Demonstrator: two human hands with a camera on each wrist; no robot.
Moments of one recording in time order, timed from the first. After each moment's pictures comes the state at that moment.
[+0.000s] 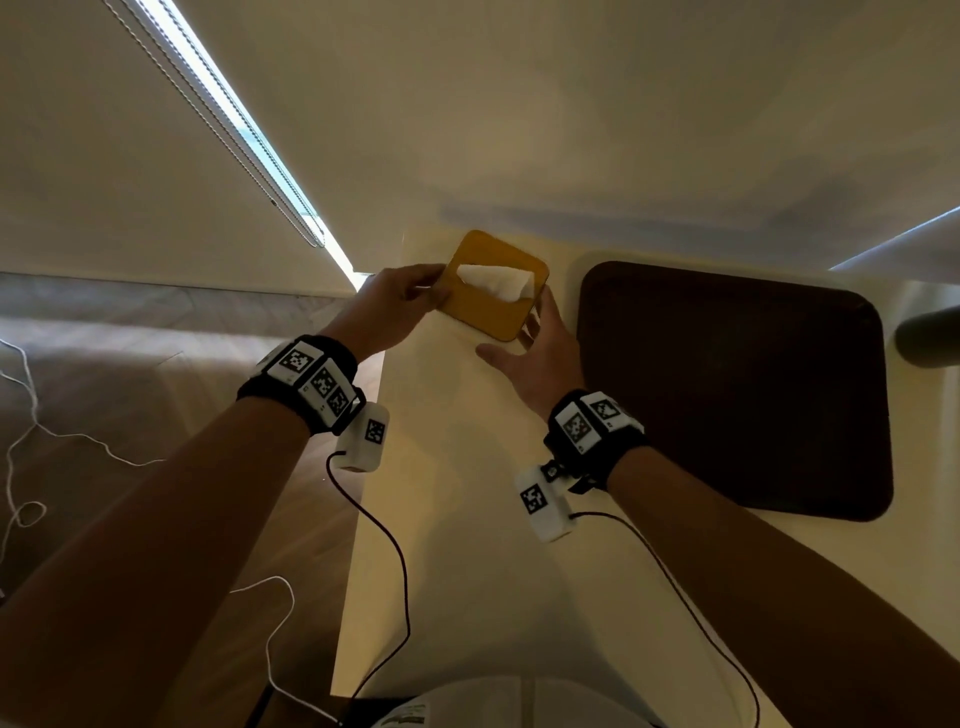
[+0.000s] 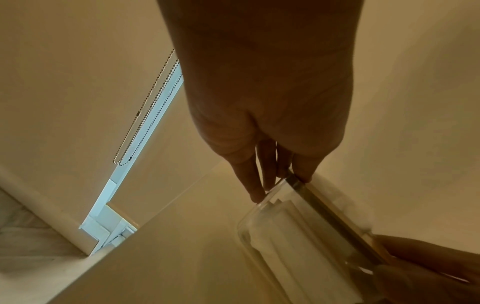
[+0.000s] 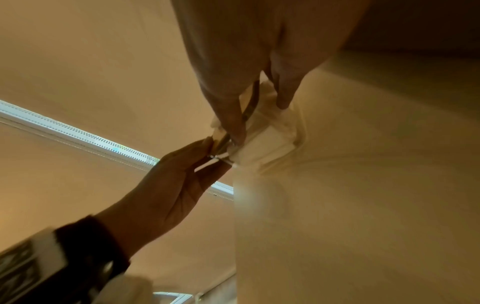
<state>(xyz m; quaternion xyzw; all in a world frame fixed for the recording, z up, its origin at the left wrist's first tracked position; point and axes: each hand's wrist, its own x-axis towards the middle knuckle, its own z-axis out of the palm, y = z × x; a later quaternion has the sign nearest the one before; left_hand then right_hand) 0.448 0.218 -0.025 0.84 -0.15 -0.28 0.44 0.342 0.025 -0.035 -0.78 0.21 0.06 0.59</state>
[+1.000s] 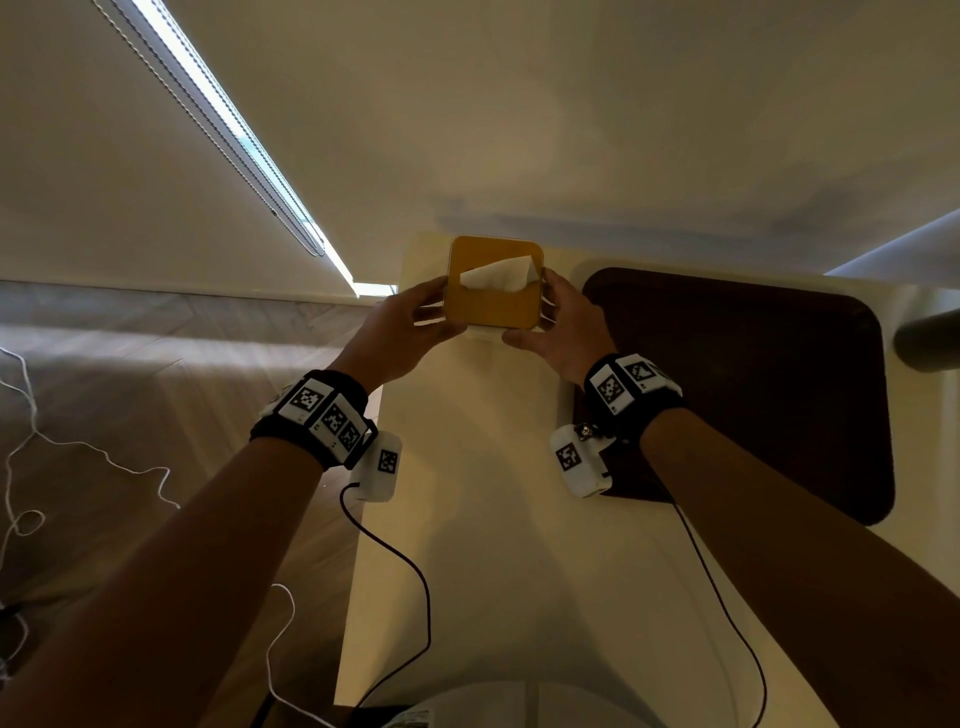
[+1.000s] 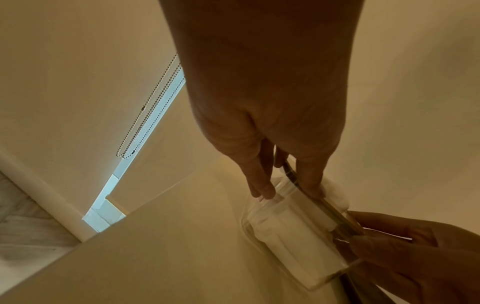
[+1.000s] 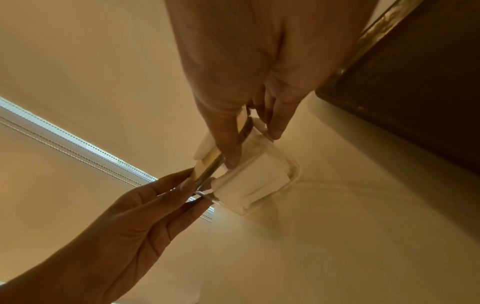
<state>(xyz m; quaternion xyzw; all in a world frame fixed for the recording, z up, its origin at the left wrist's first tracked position) 0.428 0.211 -0.035 0.84 -0.11 -0.24 0.48 0.375 -0.015 -0.028 -0.82 0.16 0.12 0.54</state>
